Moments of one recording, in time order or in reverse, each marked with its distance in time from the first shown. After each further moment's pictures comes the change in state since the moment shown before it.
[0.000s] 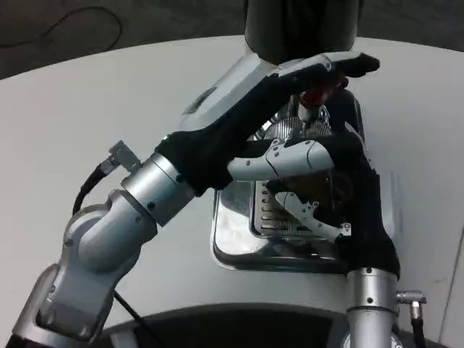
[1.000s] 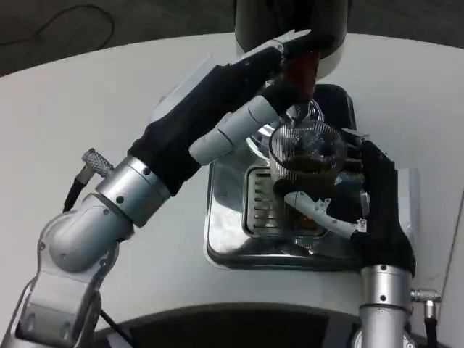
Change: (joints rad) left arm 0.052 -0.030 0.097 -0.050 -0.274 0.184 -0.083; right arm 0.015 -0.029 -0.007 -0.049 -0.006 0.015 -0.024
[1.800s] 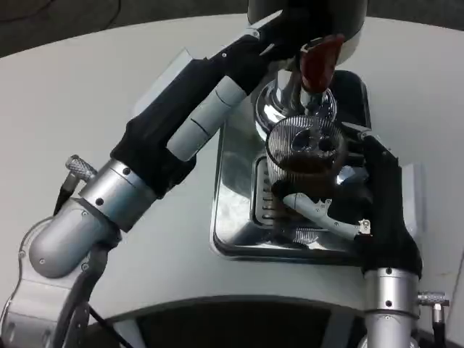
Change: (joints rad) left arm 0.048 -0.010 0.053 -0.117 -0.135 0.130 -0.027; right arm 0.065 -0.003 0.016 -0.136 -0.036 0.025 0.026
